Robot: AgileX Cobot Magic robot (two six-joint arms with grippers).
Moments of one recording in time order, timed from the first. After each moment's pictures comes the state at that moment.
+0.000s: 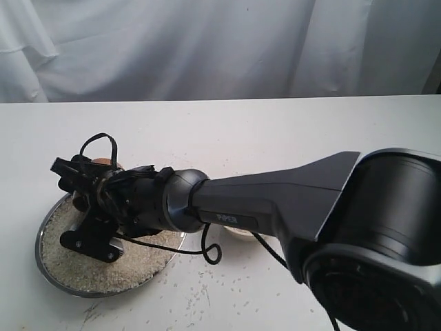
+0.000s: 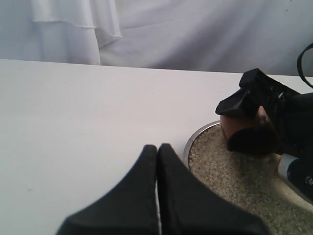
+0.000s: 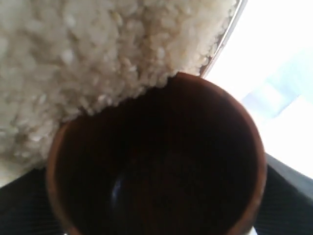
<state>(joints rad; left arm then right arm) 0.03 0.00 0.00 -0.01 0.33 -0.02 1.10 2.40 -1.76 -1.32 0.26 -0.73</state>
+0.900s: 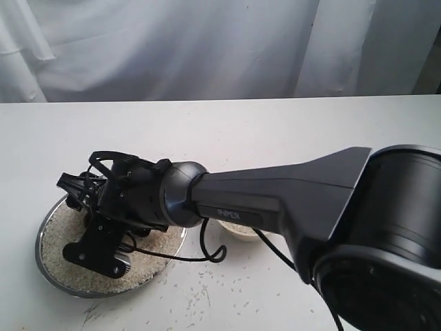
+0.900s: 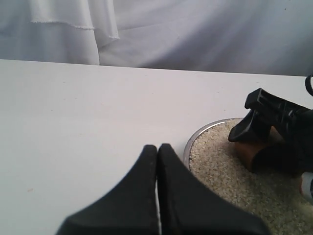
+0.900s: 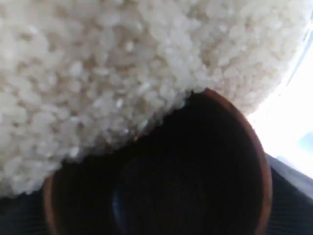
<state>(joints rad) 0.03 0.00 0.00 -0.01 0.33 -0.02 1.12 2.38 -1.77 -0.56 0.44 -1.44</state>
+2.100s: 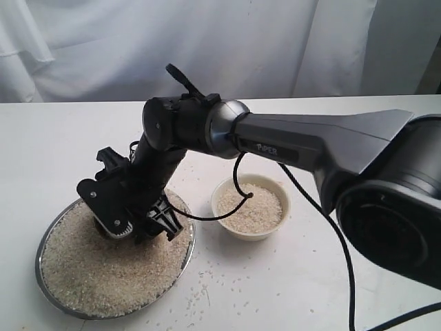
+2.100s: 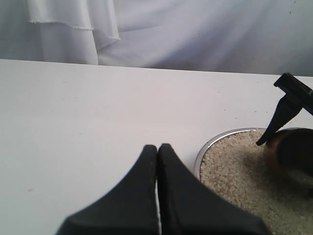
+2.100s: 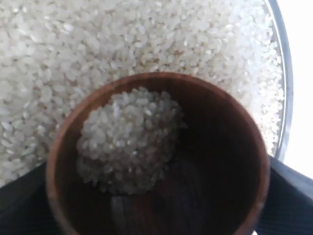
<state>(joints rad) 0.03 0.00 0.00 -0.01 0.33 -0.02 0.93 2.38 -1.93 0.34 0.83 -1.84</state>
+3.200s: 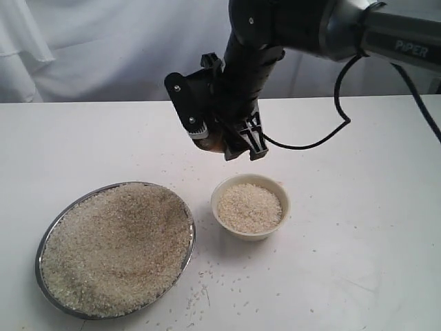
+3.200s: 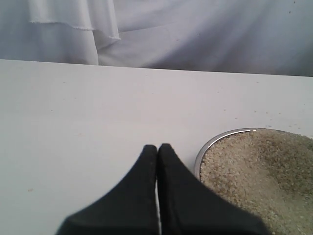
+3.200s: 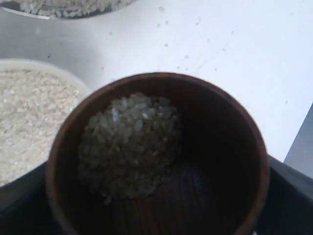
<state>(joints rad) 0.03 0.00 0.00 -0.01 0.33 -0.02 0.73 2.07 -1.84 -0.04 1.02 -1.40</state>
